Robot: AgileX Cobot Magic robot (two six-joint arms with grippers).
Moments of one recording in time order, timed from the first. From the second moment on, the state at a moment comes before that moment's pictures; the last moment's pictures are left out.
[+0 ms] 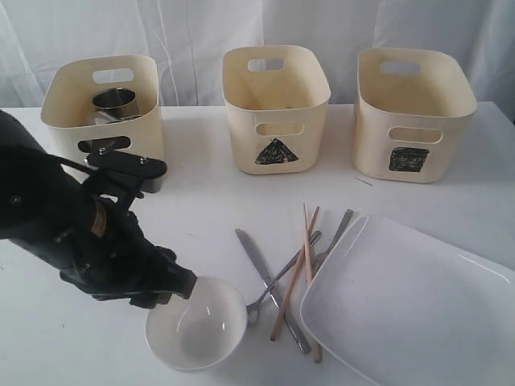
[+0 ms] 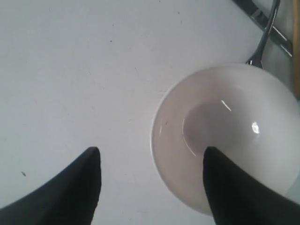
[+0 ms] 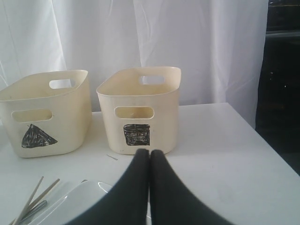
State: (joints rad) left arm -0.78 1.41 -0.86 0.12 0.70 -0.46; right arm -0.14 0.00 -0.01 0.00 0.10 0.11
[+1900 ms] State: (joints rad) left arm -0.76 1.36 -0.87 0.31 0.60 -0.48; right arm -0.14 0.00 -0.01 0.00 0.10 0.11
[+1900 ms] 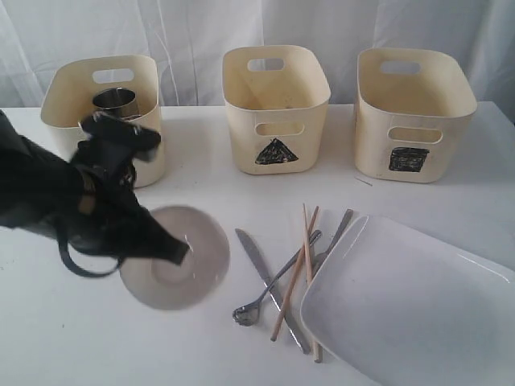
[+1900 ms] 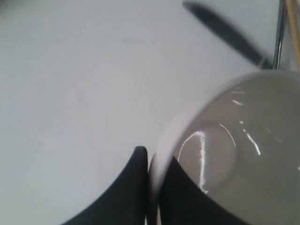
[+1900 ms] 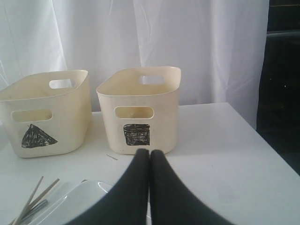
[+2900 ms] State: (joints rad) left arm -0.23 1.68 -1.32 0.45 0.29 -0.48; right arm -0.14 0.00 -0.01 0.00 0.10 0.11
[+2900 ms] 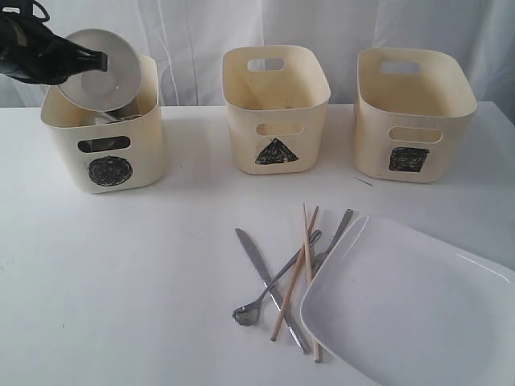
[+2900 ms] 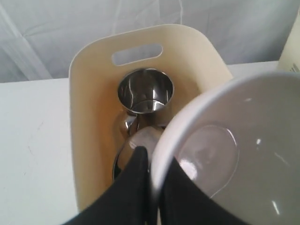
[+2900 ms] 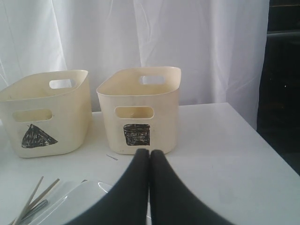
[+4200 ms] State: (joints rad) left arm -0.50 1.44 -1.15 0.10 0.51 -0.12; right arm -0.14 0.00 -0.01 0.00 0.10 0.11
